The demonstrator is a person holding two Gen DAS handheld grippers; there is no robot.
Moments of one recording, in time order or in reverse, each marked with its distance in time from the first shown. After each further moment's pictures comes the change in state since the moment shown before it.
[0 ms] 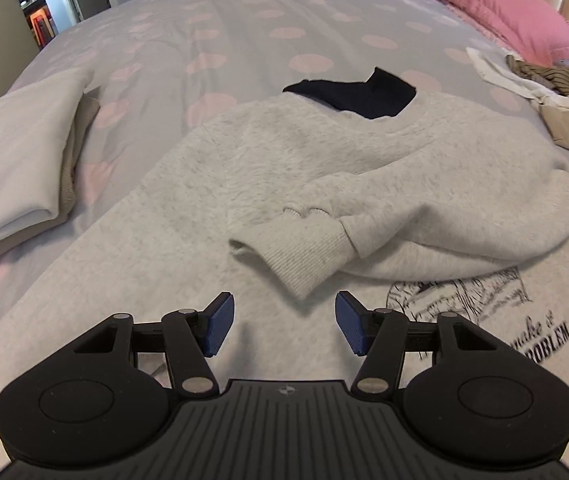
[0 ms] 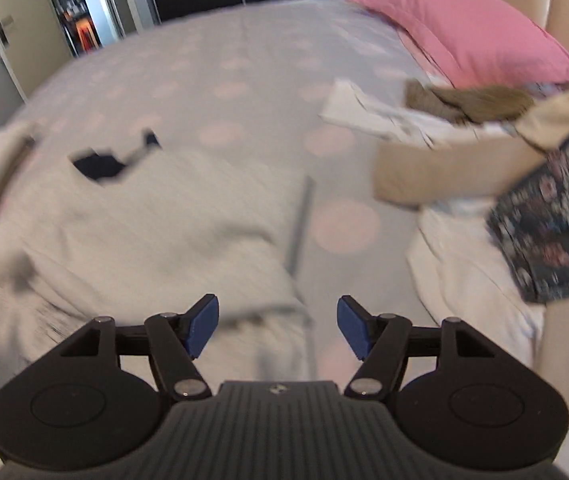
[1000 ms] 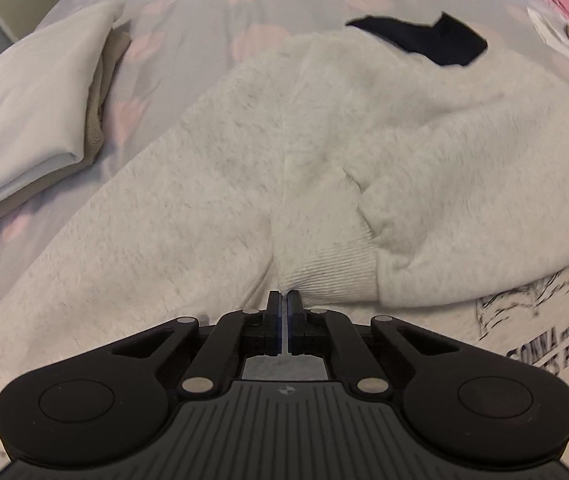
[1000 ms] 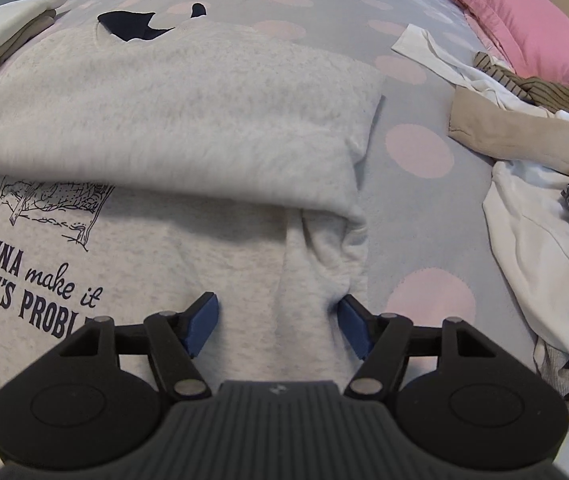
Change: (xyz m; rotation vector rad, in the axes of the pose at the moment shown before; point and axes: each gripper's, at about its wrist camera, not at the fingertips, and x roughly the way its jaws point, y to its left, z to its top) left arm 0.022 0.025 0.004 -0.035 0.194 0.106; right arm 0.056 0.050 -0.046 -0.225 0.105 -0.014
